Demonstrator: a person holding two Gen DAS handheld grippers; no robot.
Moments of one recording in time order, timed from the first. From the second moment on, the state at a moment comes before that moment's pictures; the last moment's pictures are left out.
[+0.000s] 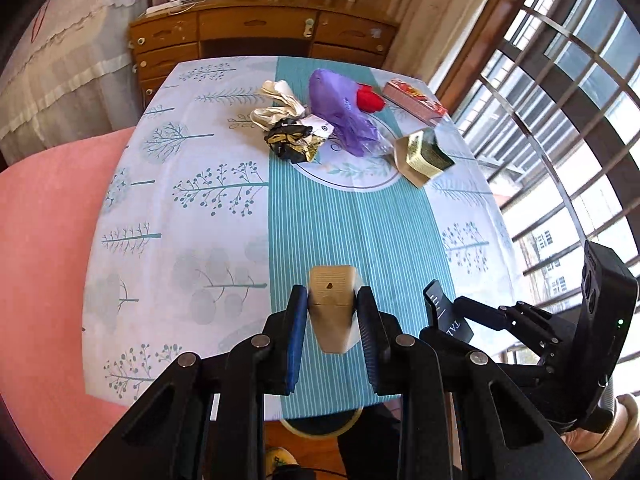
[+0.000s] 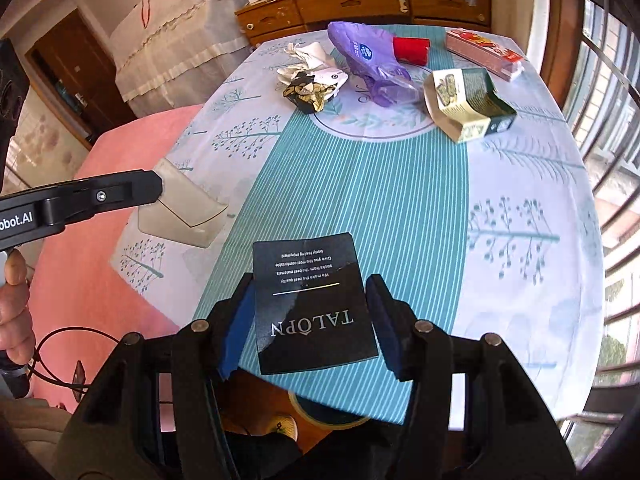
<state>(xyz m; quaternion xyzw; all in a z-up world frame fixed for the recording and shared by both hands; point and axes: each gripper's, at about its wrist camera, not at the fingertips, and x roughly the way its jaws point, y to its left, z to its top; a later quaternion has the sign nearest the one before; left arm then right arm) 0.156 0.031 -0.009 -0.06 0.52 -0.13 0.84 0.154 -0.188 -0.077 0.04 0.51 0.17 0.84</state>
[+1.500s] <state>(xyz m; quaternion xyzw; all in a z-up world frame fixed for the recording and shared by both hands) 0.006 -0.031 -0.407 0.07 0.64 -0.16 0.74 -0.022 -0.223 -0.488 0.28 0.65 -0.02 0.71</state>
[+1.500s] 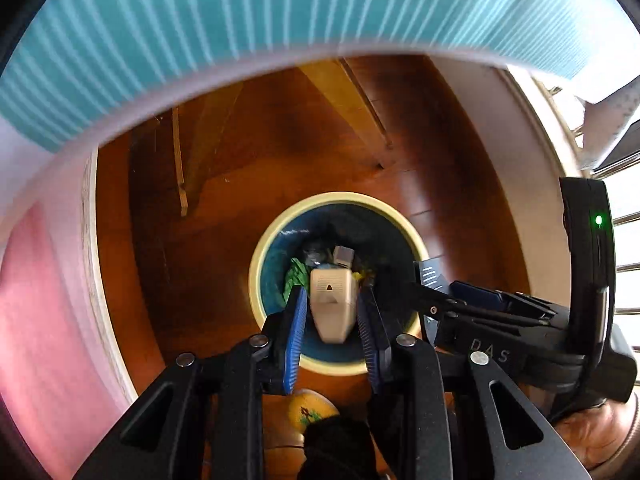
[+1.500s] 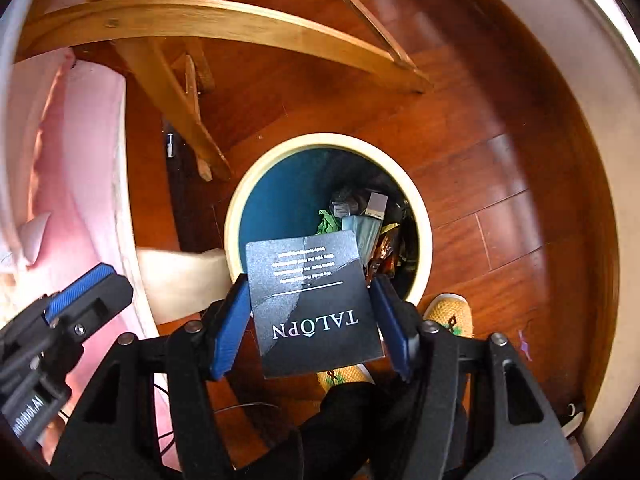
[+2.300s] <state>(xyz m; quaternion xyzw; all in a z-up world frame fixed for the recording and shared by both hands) 0.003 -0.015 -0.400 0.06 0.64 -0.14 0.76 -0.027 -0.221 -0.470 0.28 0.63 -0.03 0.72</state>
